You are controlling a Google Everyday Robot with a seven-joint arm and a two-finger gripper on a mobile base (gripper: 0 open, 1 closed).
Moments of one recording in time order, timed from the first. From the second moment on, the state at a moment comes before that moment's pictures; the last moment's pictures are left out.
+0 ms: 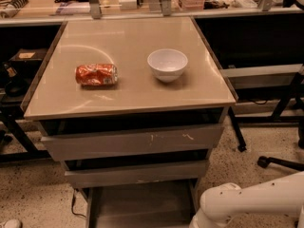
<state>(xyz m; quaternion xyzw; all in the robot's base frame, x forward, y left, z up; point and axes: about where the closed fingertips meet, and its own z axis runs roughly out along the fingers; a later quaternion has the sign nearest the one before) 0.283 -0.131 0.388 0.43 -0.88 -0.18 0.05</state>
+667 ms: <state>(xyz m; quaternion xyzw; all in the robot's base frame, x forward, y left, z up) 0.271 -0.126 0.352 0.41 -0.89 -0.19 0.06</state>
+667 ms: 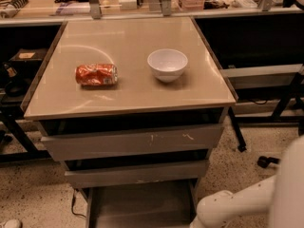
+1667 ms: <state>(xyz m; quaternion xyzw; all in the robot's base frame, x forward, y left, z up) 0.235 -0.112 0.216 0.34 -0.91 -0.21 0.11</state>
